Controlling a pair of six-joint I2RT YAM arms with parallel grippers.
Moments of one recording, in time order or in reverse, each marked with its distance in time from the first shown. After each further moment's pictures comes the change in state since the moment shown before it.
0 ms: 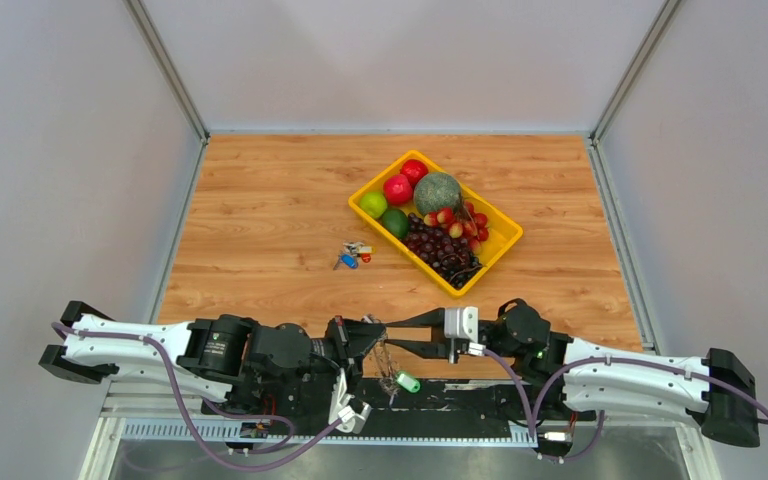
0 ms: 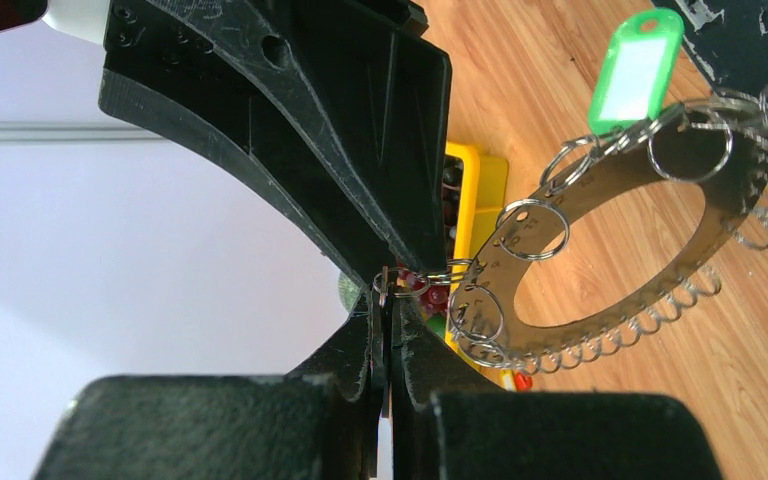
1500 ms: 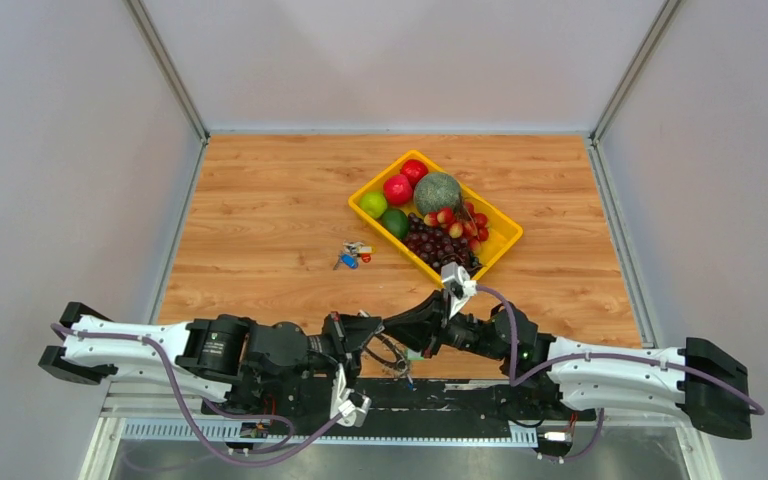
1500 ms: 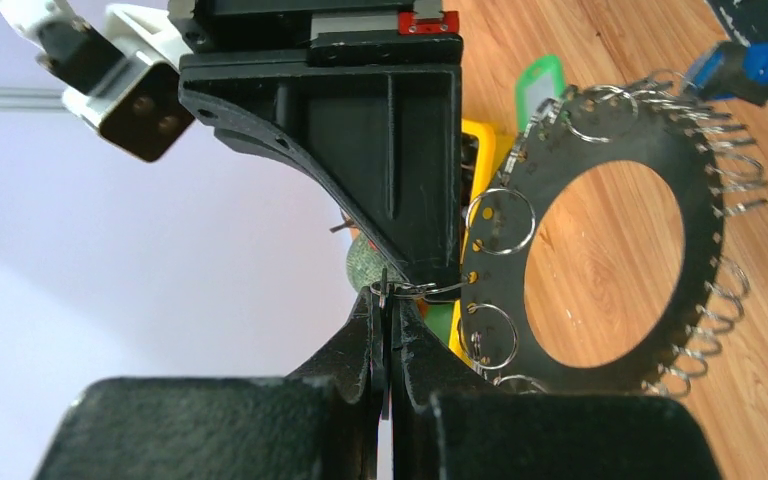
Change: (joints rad) left arm 0.002 -0.023 -0.014 0.018 -0.039 0.002; right arm -0.003 0.123 -0.037 0.169 0.219 0.628
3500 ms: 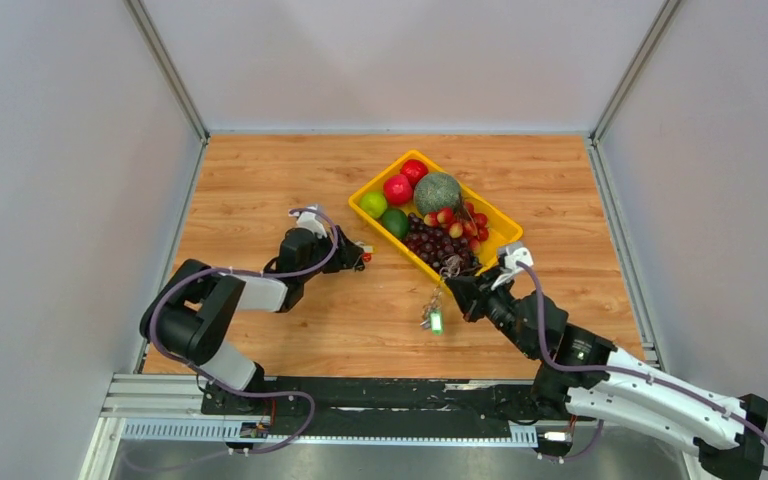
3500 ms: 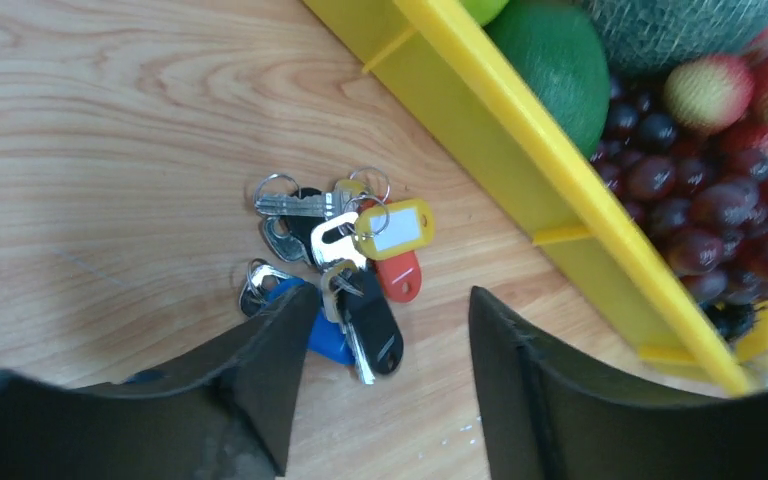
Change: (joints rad) left arm 1.230 0.870 -0.360 1.158 0.452 -1.767; right arm -0.158 -0.413 0.129 -0.855 0.541 0.011
